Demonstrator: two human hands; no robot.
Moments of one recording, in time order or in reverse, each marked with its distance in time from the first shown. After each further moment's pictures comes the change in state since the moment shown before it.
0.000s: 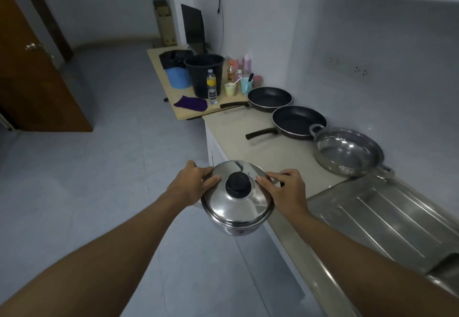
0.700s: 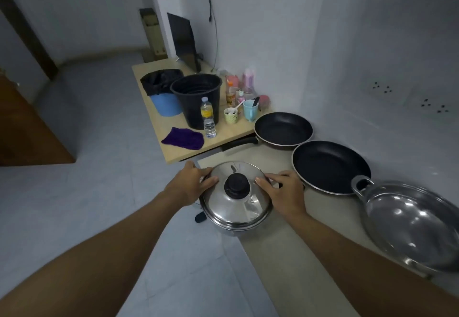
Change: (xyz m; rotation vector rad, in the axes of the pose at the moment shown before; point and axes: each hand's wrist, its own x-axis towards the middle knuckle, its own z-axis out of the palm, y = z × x) left_hand 0.363 -0.079 -0.060 0.102 -0.069 0.019; right_hand 0.337 0.025 0.143 -0.010 0.034 0.026
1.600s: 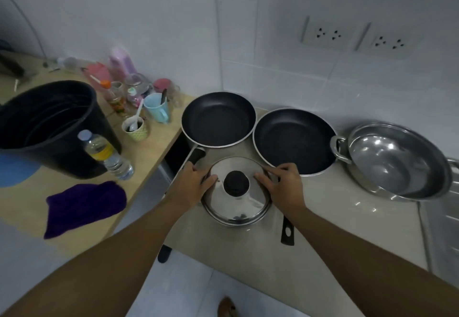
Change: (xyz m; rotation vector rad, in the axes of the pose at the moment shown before) left_hand 0.355 -0.024 0.100 0.114 -0.253 0.669; right_hand 0.131 0.077 0.084 -0.288 0.437 0.494
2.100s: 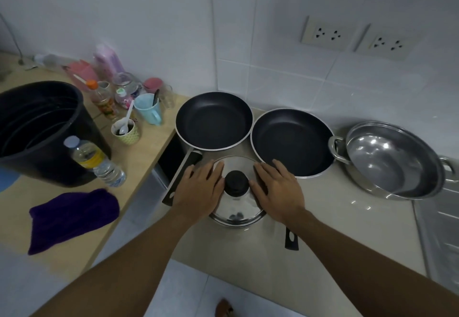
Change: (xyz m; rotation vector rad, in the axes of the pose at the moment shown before) left_hand -0.002 0.026 -0.007 0.444 -0.077 0.225; right_hand -0.004 -0.020 0.002 -0.593 -0.149 -0.265
